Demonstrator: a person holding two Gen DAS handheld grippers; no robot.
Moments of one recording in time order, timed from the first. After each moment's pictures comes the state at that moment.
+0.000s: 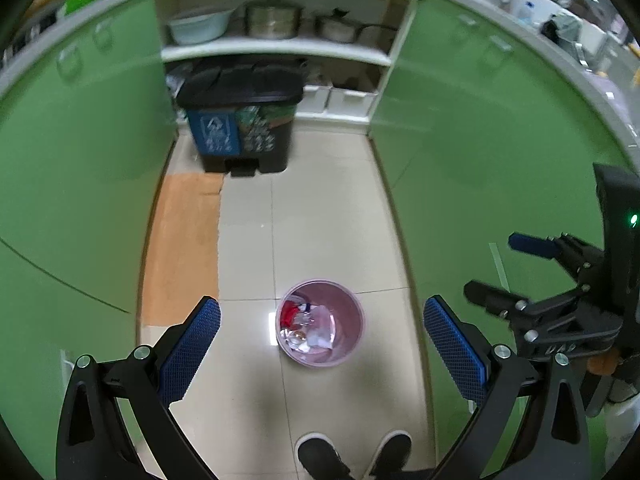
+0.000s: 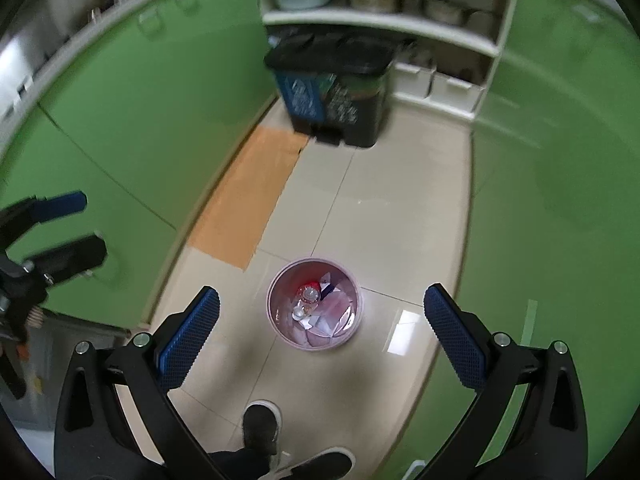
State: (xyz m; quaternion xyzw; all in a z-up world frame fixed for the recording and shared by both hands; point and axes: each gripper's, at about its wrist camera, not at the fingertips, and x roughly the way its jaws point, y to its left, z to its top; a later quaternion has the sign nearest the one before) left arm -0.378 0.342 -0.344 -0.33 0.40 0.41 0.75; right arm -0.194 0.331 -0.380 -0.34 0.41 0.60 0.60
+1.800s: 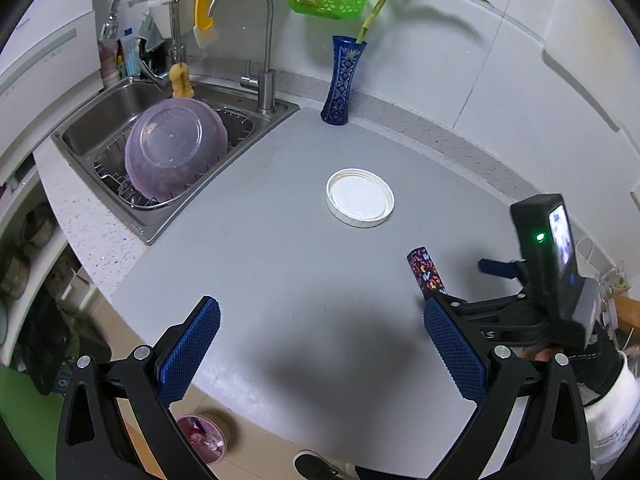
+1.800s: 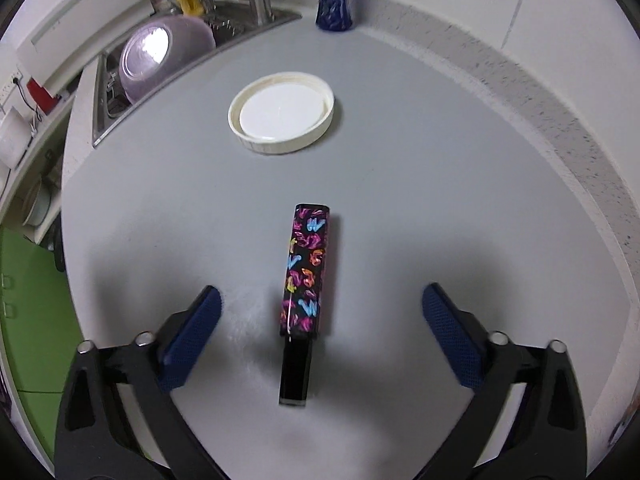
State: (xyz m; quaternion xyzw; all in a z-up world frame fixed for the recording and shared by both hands) left arm 0.036 0.102 -0.042 -0.09 0.46 0.02 0.88; right arm 0.123 -0.080 -0.142 -0.10 0.53 0.19 0.82
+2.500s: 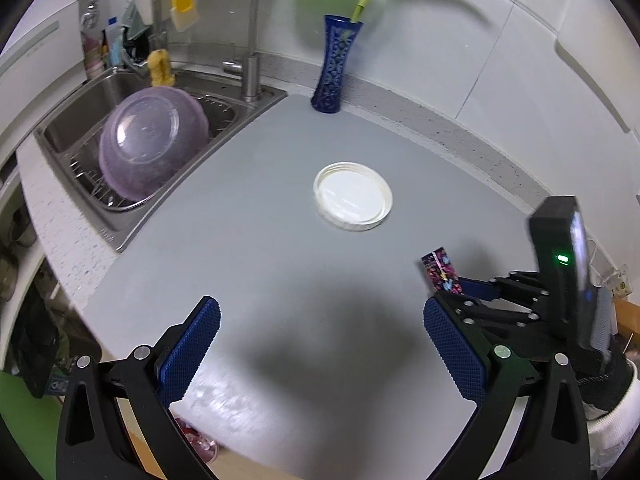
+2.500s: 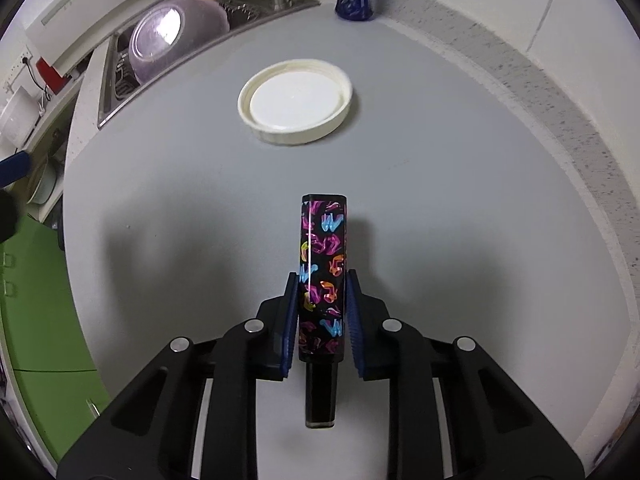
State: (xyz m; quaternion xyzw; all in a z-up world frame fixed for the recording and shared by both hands) left arm 0.079 0.091 -0.062 -0.10 0.48 0.00 0.87; right arm 0.128 -0.085 -0.140 -0.12 0.54 0.22 0.81
